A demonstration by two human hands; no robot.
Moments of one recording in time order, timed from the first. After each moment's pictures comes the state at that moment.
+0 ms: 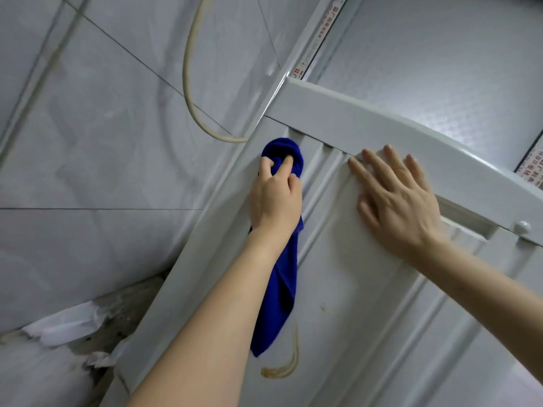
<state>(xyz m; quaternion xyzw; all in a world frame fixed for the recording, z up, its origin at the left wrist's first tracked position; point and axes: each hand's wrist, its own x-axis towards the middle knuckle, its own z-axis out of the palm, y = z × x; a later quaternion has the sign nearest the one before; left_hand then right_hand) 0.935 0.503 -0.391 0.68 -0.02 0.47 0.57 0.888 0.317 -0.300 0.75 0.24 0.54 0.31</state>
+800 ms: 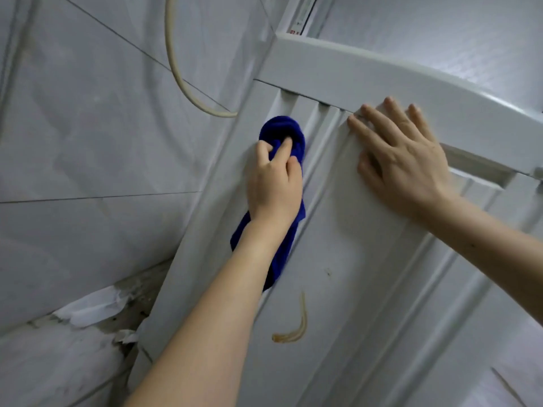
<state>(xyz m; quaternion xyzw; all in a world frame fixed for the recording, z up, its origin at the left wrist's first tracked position) 0.927 0.489 -0.415 0.67 -0.04 0.50 0.55 0.889 0.319 -0.303 0.75 0.26 0.53 0.30</state>
